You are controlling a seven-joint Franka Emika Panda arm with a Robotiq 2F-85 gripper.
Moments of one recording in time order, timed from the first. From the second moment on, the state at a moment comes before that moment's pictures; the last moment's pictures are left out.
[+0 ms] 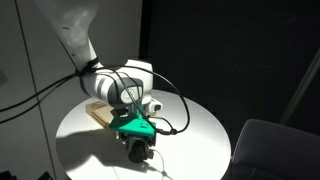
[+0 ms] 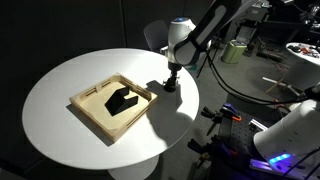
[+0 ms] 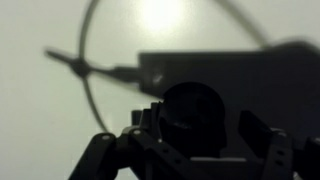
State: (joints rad) arm -0.16 0.42 -0.07 -2.28 -0.13 2.68 -0.47
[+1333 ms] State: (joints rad) arm -0.17 0.29 -0.07 -2.27 -0.13 2.65 -0.46
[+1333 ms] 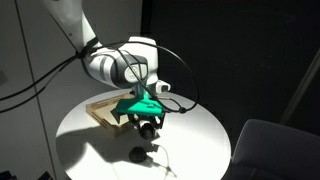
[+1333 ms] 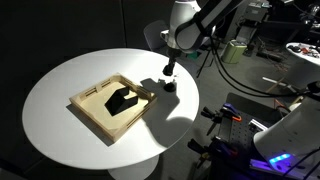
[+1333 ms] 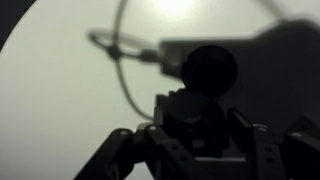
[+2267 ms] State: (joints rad) arm -0.08 0.30 -0.02 -1.92 -0.08 2.26 -0.41
